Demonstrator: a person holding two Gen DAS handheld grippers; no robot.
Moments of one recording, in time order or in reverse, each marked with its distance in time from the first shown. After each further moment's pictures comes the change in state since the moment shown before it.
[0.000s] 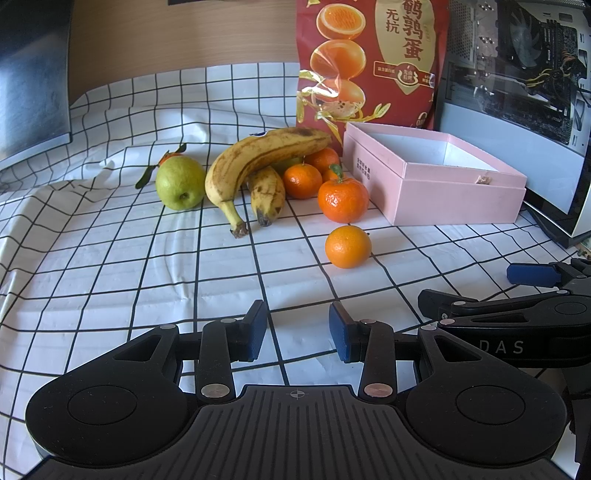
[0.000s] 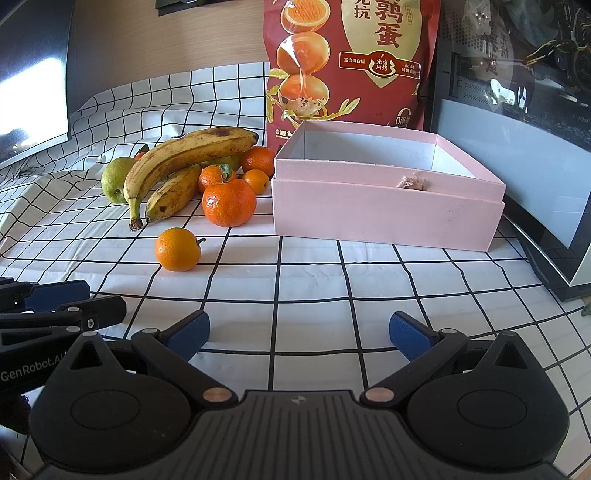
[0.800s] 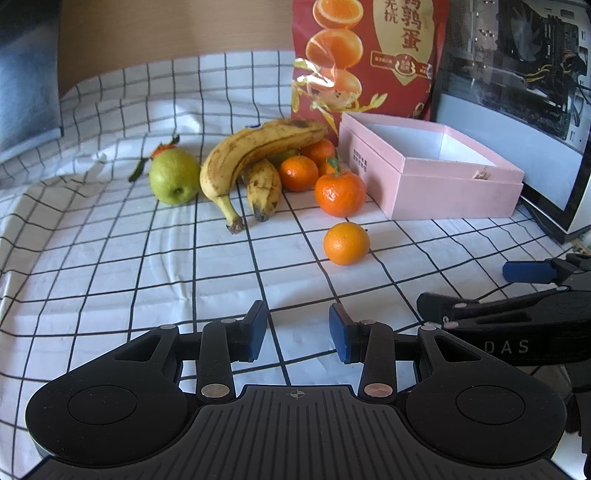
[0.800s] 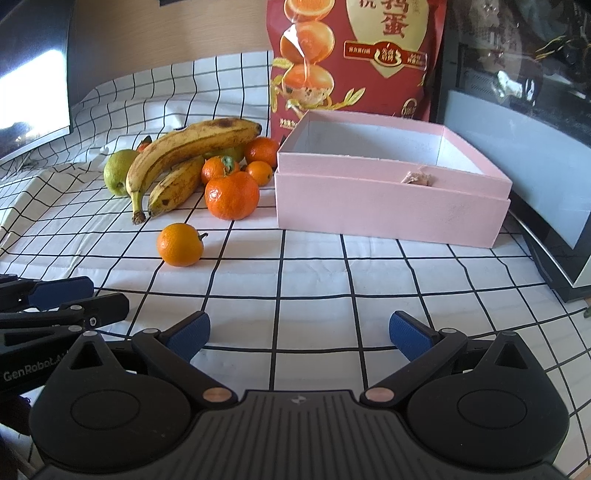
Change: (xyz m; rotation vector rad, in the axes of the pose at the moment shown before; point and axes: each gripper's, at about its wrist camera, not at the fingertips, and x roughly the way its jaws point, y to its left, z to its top) left arm 0.001 0.009 0.014 0.003 0.066 -0.038; right arm 0.002 0.000 0.007 -0.011 0.069 0.022
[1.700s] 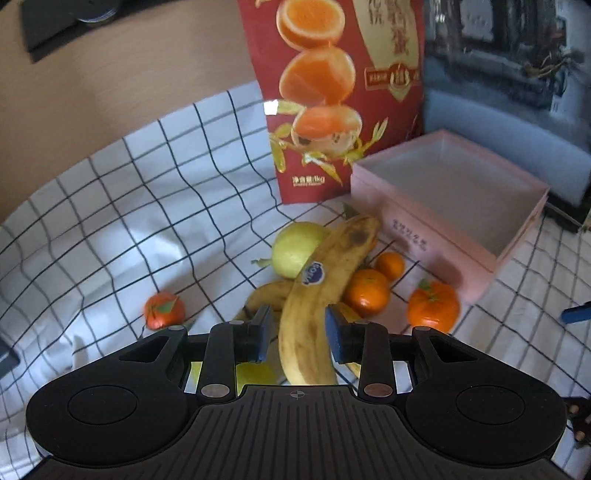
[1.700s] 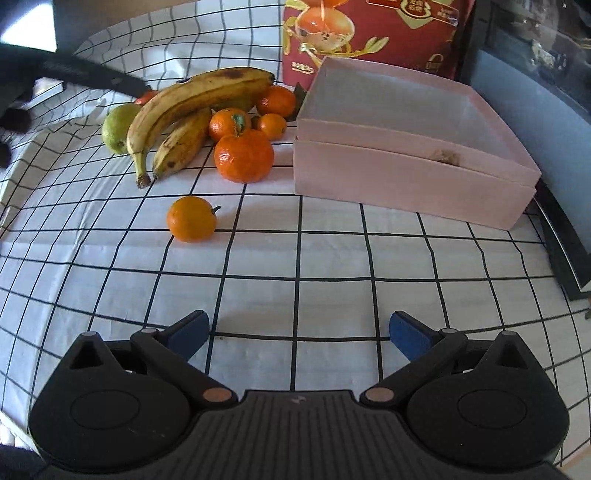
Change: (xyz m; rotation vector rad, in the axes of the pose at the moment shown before) left arm 0.082 0.076 0.168 0.392 0.101 -0.184; right arm 0.013 0.010 0.030 -0.032 0.227 0.020
